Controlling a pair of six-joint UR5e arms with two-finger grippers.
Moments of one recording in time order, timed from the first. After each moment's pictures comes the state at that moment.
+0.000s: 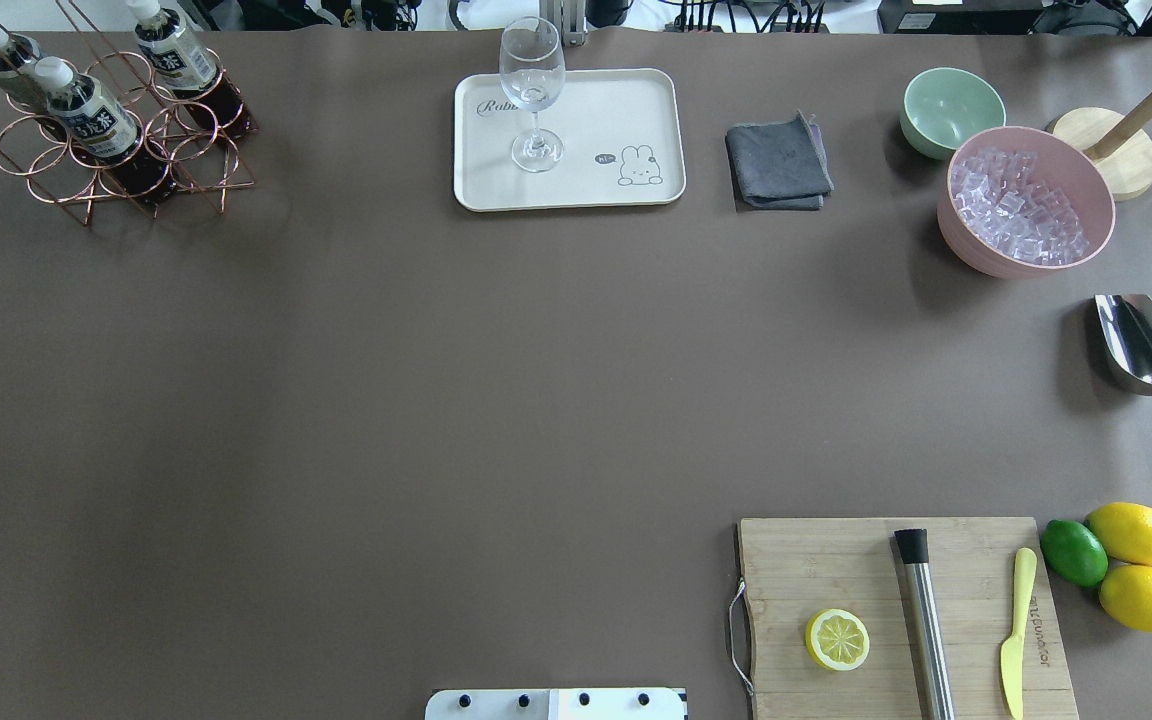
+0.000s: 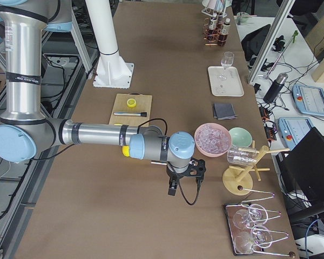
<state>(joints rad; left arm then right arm) -1.55 -1.62 -1.63 -1.47 -2.34 0.19 1.58 -1.66 1.65 -1.60 2.33 0.11</state>
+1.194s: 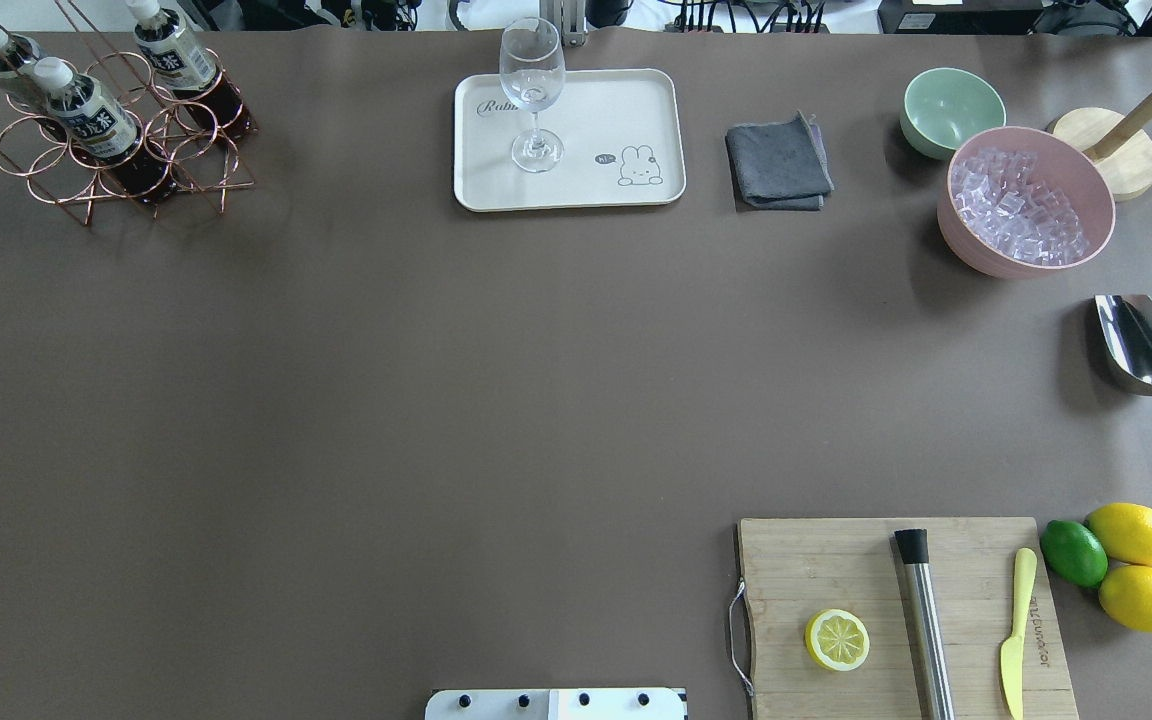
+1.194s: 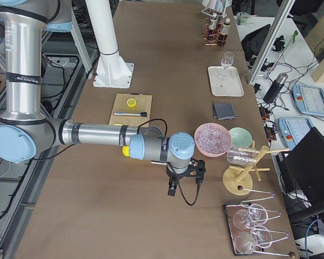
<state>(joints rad) -1.42 -1.98 -1.59 -1.47 -2.20 0.74 1.58 -1.66 1.64 -1.60 2.33 0.12</state>
